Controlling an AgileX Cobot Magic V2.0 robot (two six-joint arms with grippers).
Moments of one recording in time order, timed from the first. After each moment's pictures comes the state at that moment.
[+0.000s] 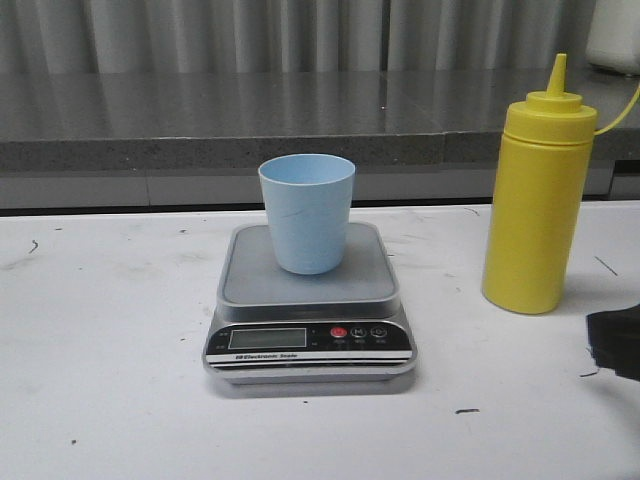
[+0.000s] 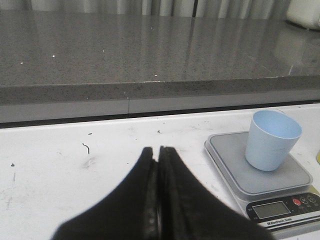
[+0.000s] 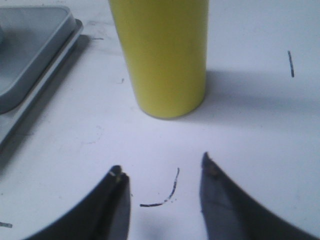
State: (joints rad) left arm -0.24 0.25 -0.36 -0.03 0.37 -0.06; right arm 0.23 1.62 -0.03 -0.02 -1.14 0.15
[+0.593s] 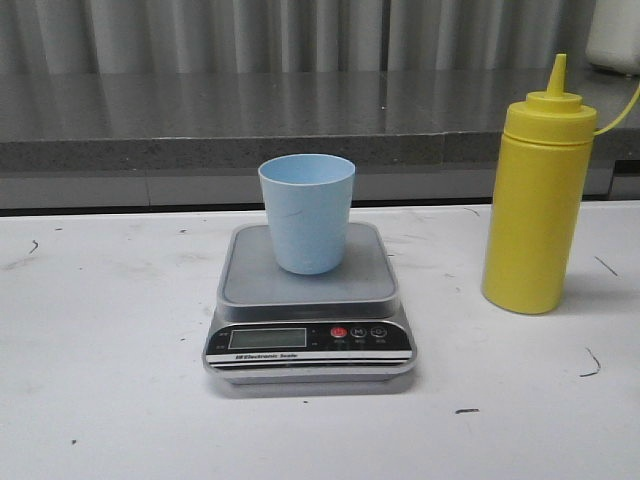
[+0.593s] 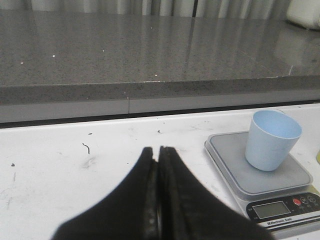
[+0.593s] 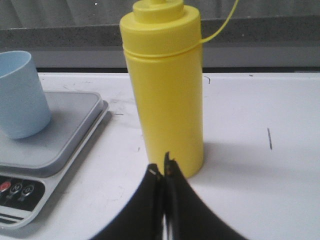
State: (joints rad) left arm -0.24 0.25 -0.36 -0.03 0.37 -0.06; right arm 0.23 1.17 0.01 -0.02 -0.89 0.18
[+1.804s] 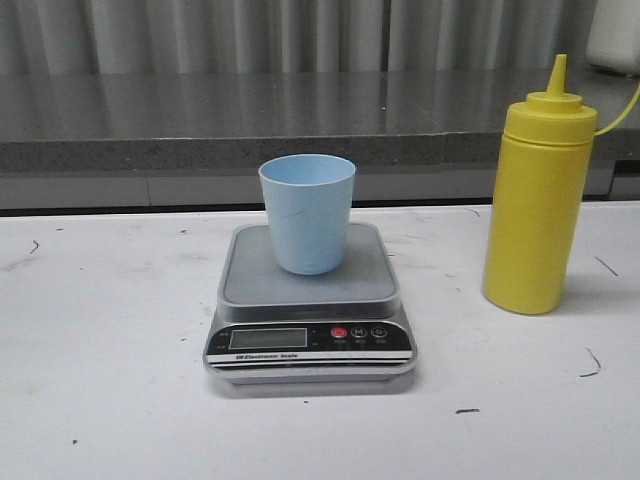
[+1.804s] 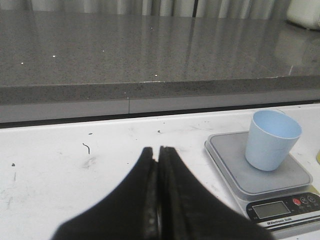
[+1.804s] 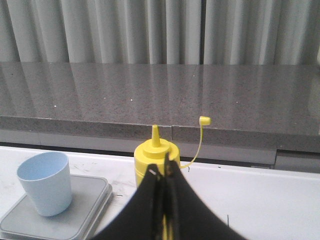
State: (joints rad) left arm -0.24 0.25 -0.36 -0.03 0.37 -0.06; right arm 0.23 0.25 -0.27 -0.02 0.07 0.12
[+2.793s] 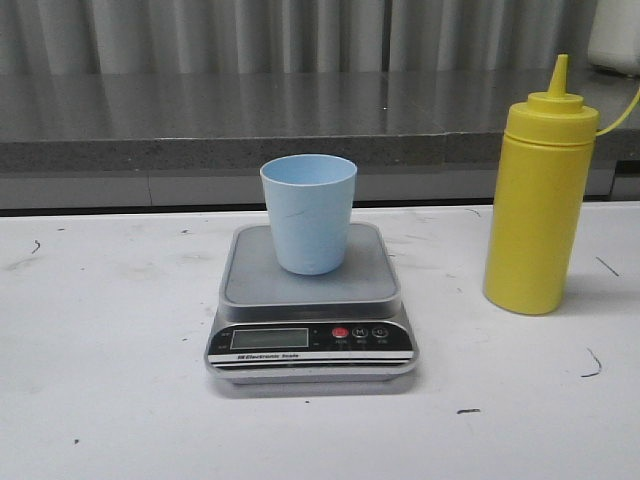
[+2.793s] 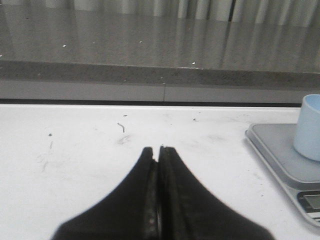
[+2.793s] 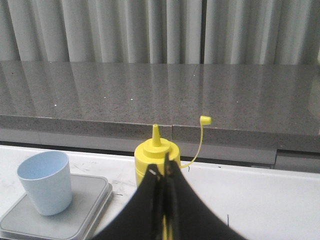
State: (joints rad) left arm -0.10 0.01 -0.07 -0.04 0.27 -0.06; right arm 0.23 0.25 -0.27 -0.02 0.07 0.12
